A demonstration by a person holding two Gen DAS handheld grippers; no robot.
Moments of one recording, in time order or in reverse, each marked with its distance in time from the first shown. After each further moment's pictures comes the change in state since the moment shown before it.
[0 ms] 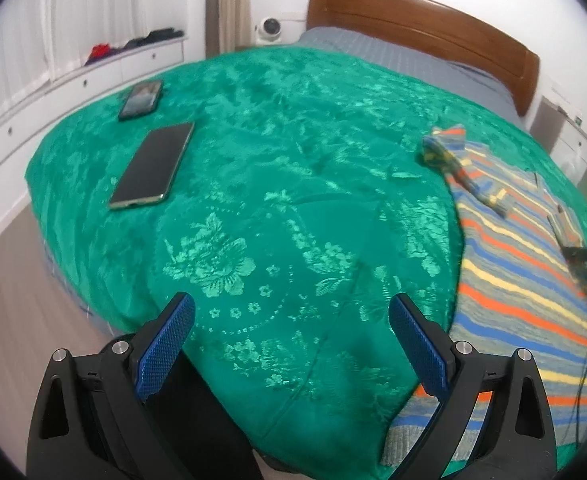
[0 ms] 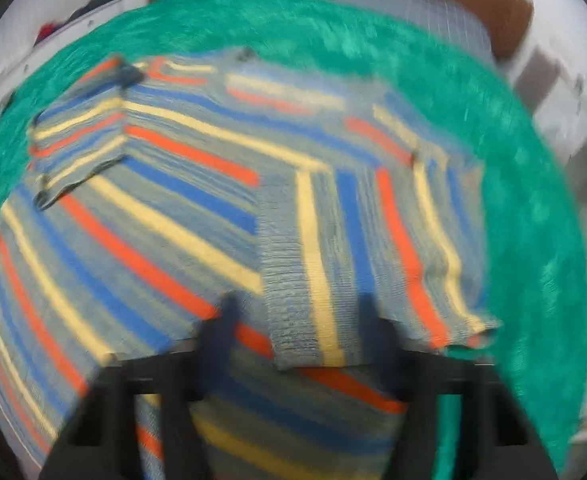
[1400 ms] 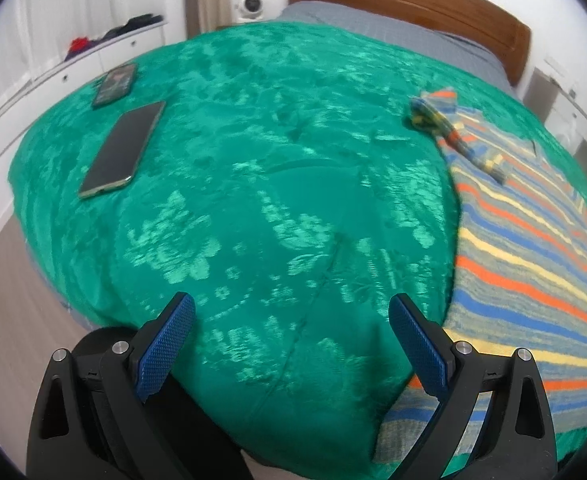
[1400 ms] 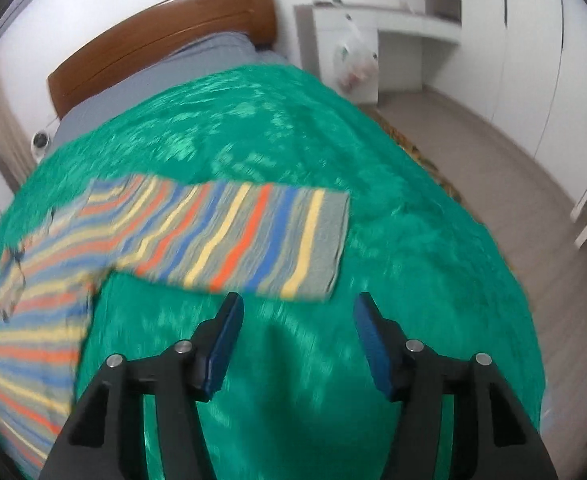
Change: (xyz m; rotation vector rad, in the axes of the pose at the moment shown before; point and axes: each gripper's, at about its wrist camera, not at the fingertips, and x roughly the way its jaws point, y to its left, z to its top) left arm 0.019 -0.022 -0.004 0.085 0.088 -0.033; right arm -0.142 -0.187 -0.221 0.638 -0.249 -0.236
